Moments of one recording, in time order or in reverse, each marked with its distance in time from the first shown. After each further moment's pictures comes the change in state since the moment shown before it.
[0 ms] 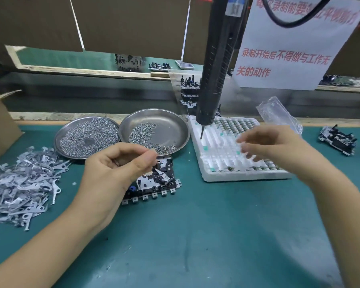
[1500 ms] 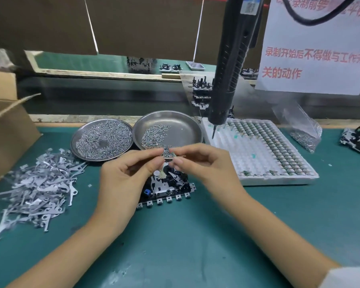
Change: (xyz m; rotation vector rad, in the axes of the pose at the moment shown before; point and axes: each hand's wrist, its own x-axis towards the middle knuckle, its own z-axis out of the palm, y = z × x) left_hand 0.002 -0.010 -0.002 0.334 0.124 0.151; right_hand 0.008 -0.024 0.137 0.737 -0.094 -0.178
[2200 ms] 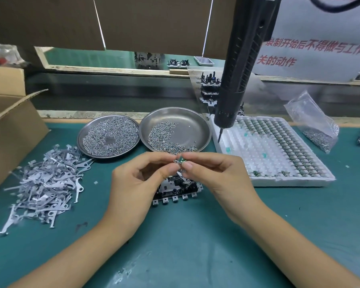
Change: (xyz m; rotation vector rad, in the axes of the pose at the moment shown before) left_hand -0.008 -0.004 0.007 -0.045 -0.041 0.024; right_hand -0.011 0.001 0.000 0.124 -0.024 0.080
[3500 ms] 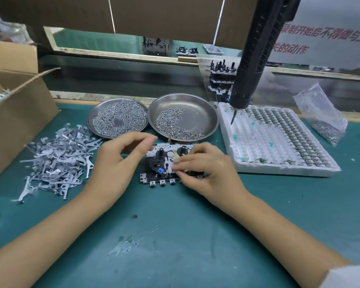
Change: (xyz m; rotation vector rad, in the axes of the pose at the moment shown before) left_hand 0.006 -0.007 -0.048 0.373 -0.014 0.001; right_hand 0.001 0.033 0.001 -0.948 -0.123 -0.652
